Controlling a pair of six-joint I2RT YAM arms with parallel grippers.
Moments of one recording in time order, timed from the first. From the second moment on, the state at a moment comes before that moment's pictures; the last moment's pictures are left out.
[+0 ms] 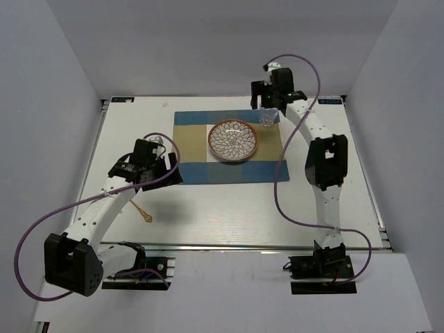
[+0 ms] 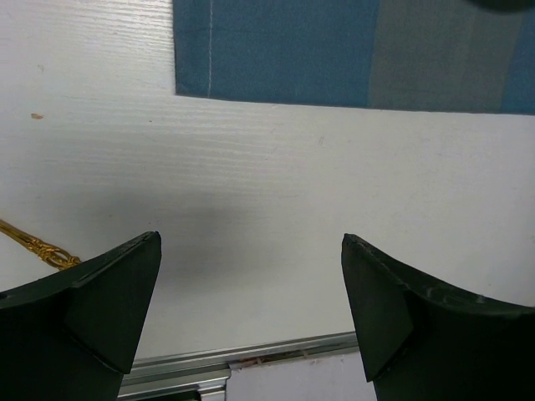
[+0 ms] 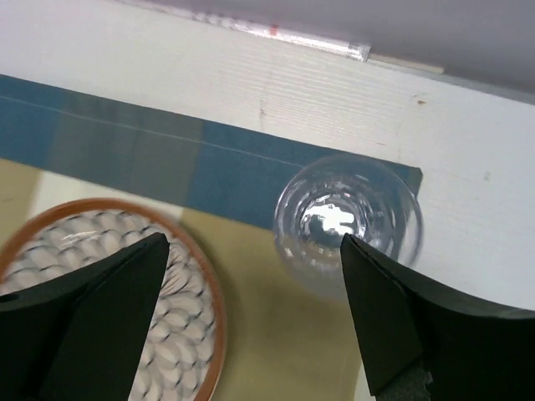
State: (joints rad) left arm -0.29 1.16 0.91 -0.70 0.06 -0.44; right arm 0.29 2.35 2.14 -0.40 -0.08 0.04
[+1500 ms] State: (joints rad) left arm -0.29 1.14 0.97 -0.90 -0.36 -0.64; right arm -0.02 1.14 0.78 -0.75 0.56 0.77
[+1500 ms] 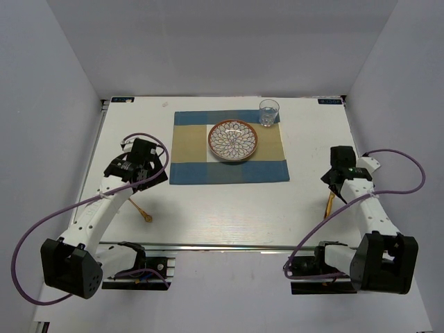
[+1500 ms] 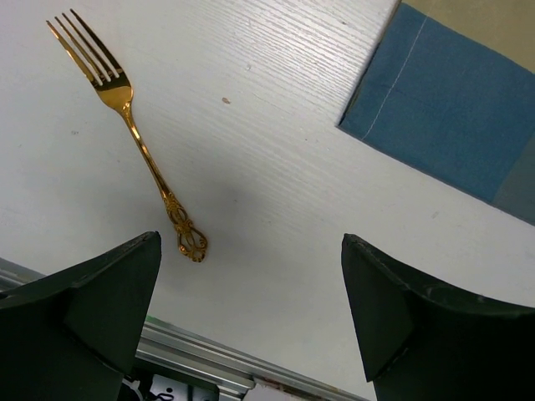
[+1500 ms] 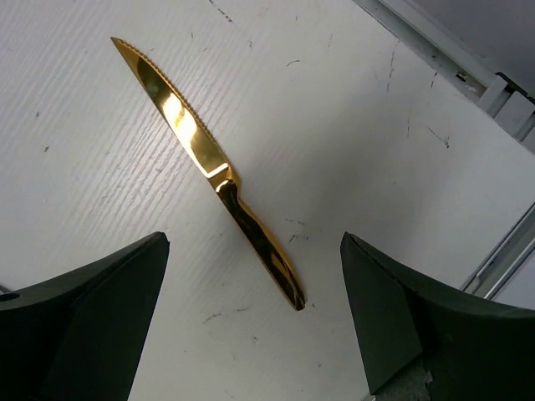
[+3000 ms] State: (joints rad) left arm -0.30 1.11 0.97 -0.87 -0.31 -0.59; right arm -0.12 1.38 0.67 -0.47 0.15 0.52
